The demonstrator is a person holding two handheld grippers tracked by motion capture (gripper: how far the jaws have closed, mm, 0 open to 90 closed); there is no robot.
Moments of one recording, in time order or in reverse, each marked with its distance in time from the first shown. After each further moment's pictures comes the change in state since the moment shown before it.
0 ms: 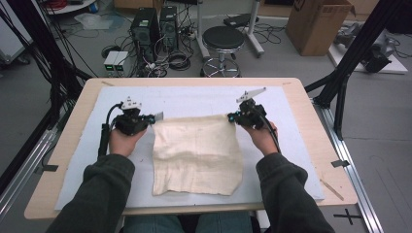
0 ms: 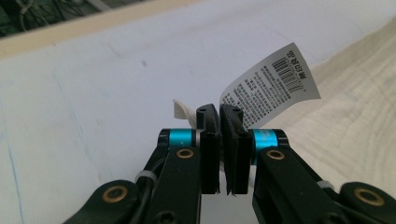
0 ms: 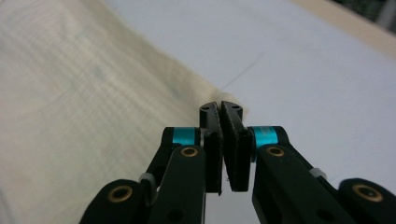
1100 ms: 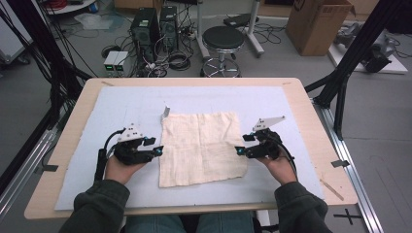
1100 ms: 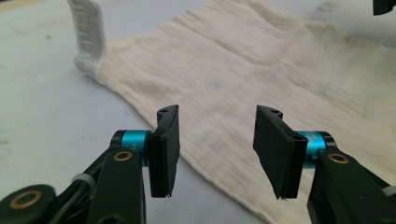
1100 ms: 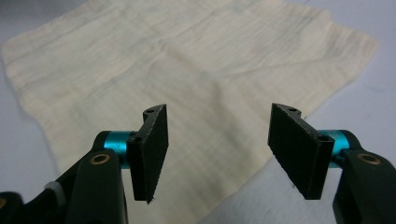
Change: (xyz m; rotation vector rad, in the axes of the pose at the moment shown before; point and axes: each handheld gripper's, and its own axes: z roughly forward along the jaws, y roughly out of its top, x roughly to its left) left arm -0.059 -0.074 -0.061 0.015 -0.250 0.127; right arm 0.040 -0.089 -0.042 -0.016 0.151 -0.004
